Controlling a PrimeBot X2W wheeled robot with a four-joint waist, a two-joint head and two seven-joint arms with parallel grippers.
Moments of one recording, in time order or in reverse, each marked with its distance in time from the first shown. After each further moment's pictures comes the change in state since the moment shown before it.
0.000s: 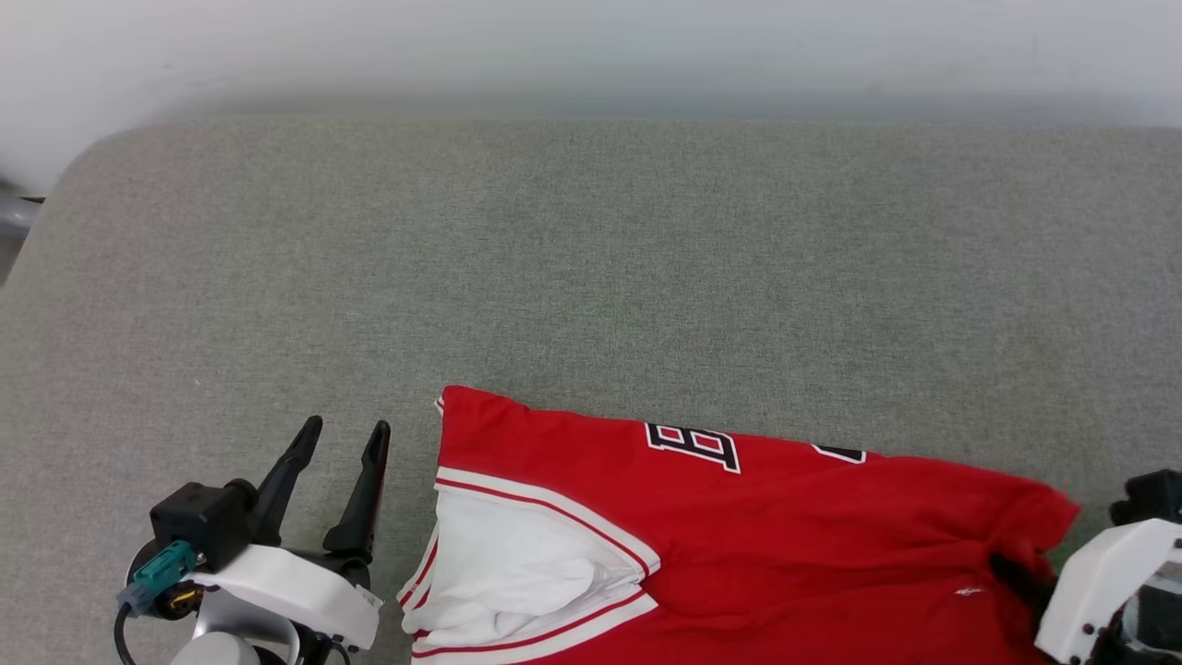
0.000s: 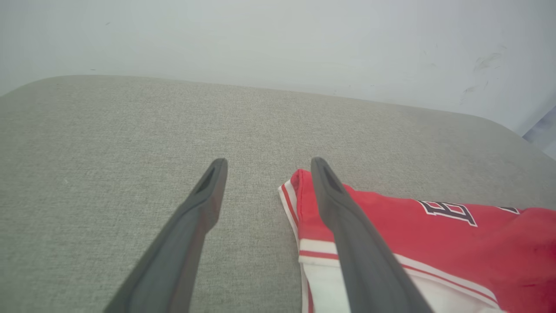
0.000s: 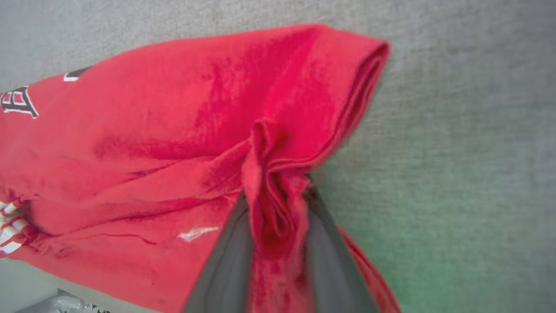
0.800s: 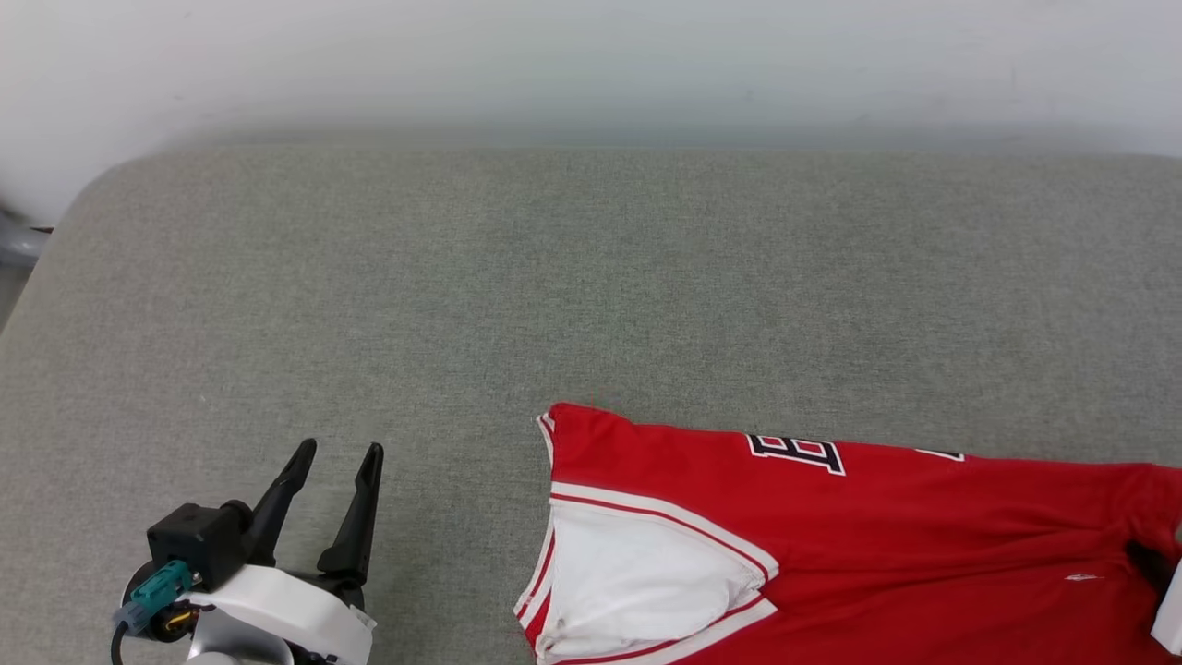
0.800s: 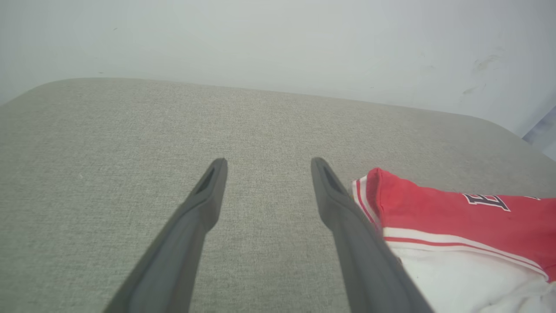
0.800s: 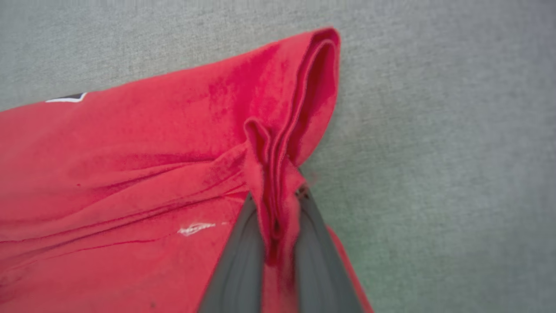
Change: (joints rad) left arm 0.040 -0.018 0.032 0.018 0.023 -0.025 0.000; right arm -0.056 -0.127 -0.102 0.137 -0.096 0.008 -0.176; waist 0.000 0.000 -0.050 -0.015
